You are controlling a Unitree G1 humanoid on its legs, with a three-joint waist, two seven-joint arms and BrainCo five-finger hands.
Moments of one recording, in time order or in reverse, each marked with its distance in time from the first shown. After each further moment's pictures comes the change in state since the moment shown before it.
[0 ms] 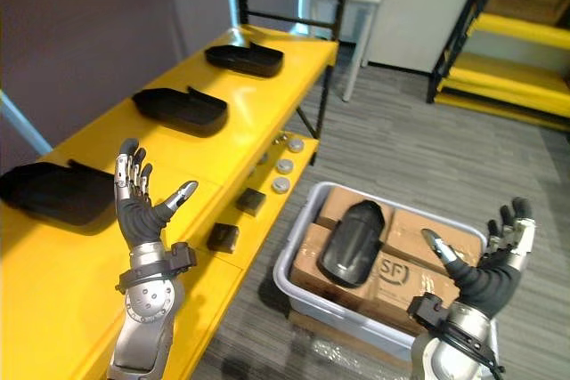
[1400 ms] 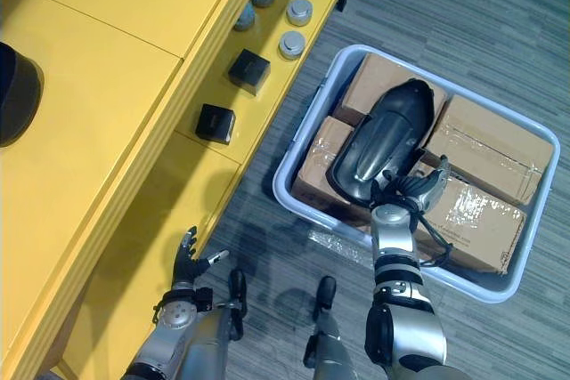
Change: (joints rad) left arm -0.091 0.104 -0.052 0.770 -0.137 -0.003 -0.044; right arm -1.011 -0.258 -0.063 1.310 -0.258 0.369 -0.399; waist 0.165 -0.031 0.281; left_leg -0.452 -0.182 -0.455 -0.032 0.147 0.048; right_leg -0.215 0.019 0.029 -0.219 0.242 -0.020
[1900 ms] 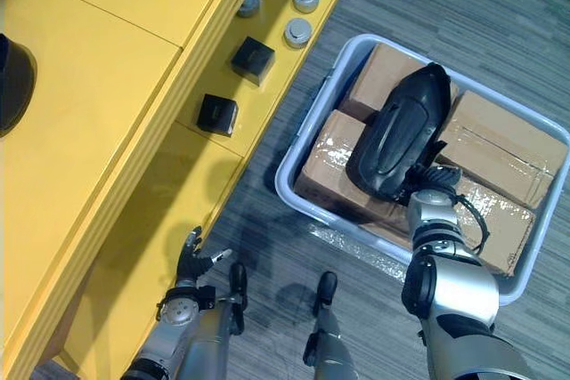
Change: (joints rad) left arm -0.021 0.000 0.001 0.017 -0.039 0.007 -0.058; right arm -0.206 -0.269 0.064 0.419 0.138 -0.034 0.284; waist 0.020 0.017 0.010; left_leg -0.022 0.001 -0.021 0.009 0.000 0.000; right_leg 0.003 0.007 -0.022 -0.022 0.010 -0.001
